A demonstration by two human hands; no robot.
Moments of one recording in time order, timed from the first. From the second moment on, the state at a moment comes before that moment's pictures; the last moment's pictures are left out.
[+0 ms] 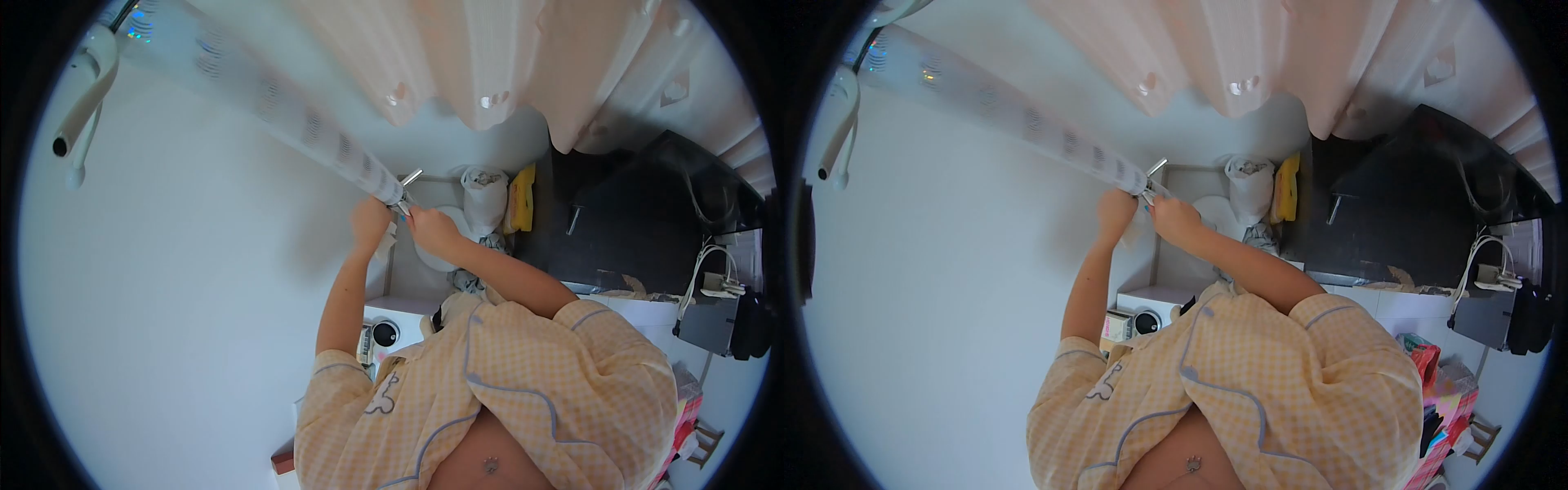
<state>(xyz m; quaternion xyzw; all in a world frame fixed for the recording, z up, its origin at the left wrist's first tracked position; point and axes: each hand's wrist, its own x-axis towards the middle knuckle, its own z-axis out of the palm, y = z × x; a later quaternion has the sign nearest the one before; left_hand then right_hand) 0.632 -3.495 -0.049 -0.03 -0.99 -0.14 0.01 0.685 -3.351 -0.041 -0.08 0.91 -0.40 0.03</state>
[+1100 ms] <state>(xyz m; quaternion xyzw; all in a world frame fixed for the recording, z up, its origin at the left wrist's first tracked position) 0.679 -3.505 -0.080 -0.16 -0.93 -0.13 0.30 0.651 -3.344 -0.049 0.00 0.73 -0.64 0.25</state>
